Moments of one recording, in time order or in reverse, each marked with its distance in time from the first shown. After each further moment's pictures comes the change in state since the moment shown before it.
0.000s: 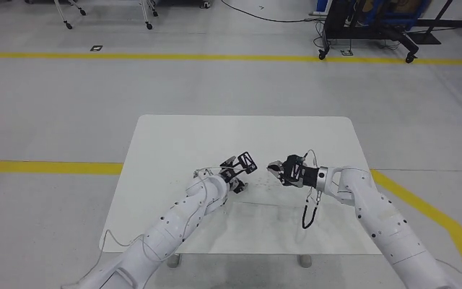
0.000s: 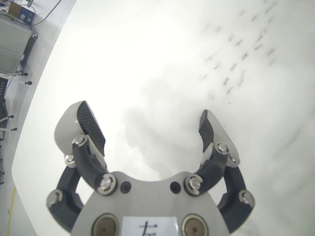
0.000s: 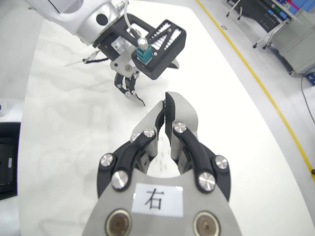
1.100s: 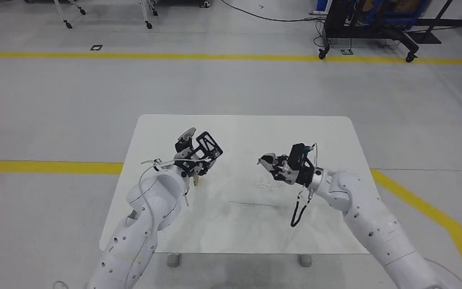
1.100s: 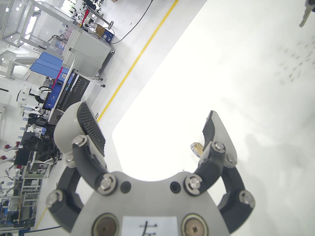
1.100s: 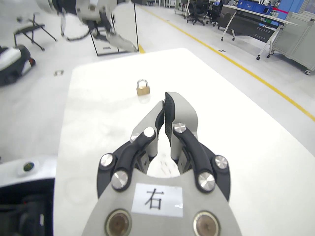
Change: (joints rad) left arm 0.354 0.151 -0.468 -0.766 0.302 -0.157 -0.155; right arm 0.026 -0.051 -0.073 0.051 0.444 0.064 0.026
